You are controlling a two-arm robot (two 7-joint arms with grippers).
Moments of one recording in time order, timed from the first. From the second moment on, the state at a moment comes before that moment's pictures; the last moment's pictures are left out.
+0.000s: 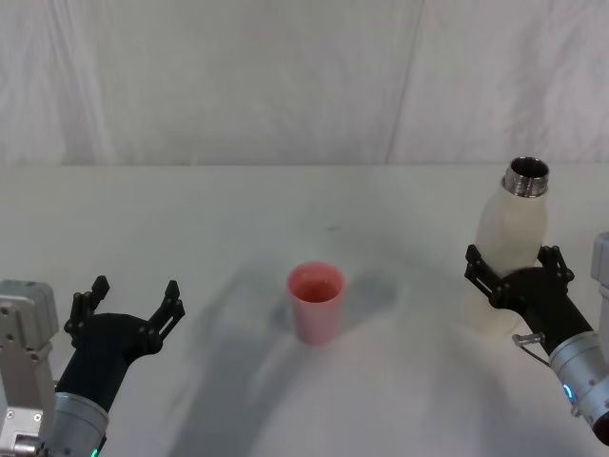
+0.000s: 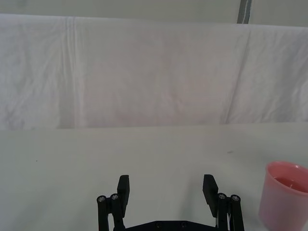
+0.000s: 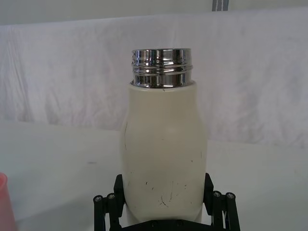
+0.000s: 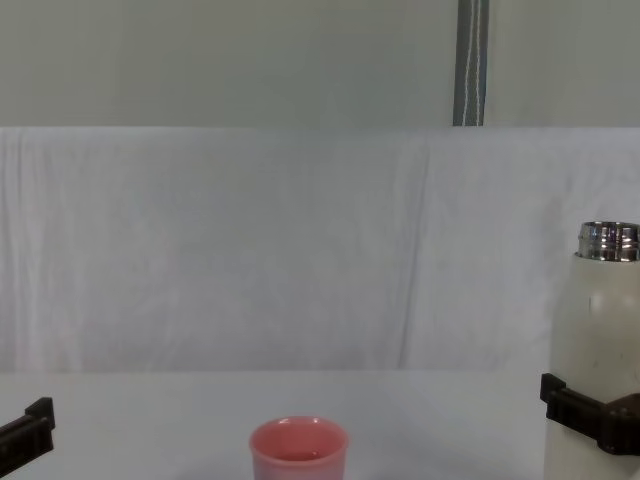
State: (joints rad) left arm 0.27 0.24 0.04 -1.85 -0.25 -0.02 -0.02; right arm 0.06 0.13 -0.13 -1.49 0.16 -0.10 0.19
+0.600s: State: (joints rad) left arm 0.27 0.24 0.04 -1.85 -0.25 -0.02 -0.02; right arm 0.05 0.13 -0.12 -1.50 0.18 -0.11 0.19
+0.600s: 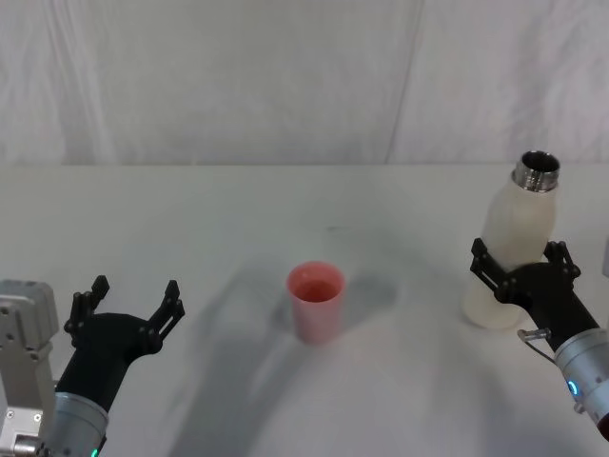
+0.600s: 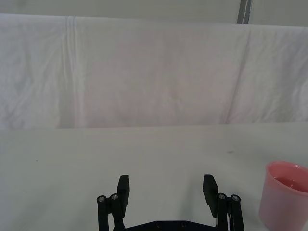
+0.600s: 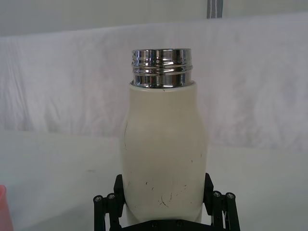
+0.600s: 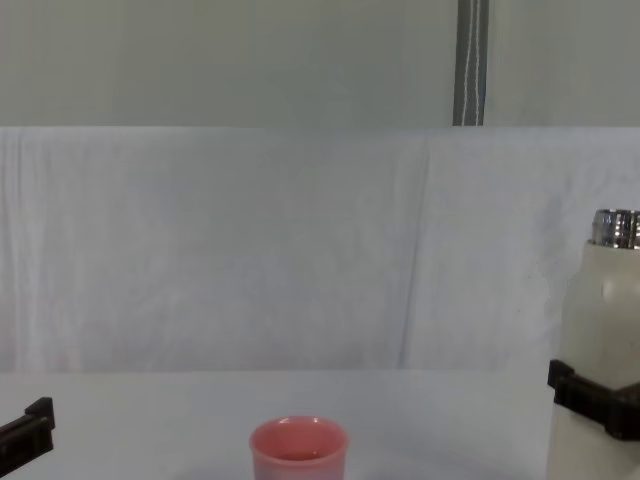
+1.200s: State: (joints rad) left arm 0.27 0.24 0.04 -1.85 -0.25 -0.02 -0.02; right arm 0.13 0.21 -0.17 -1.56 0.14 -0.06 0.24
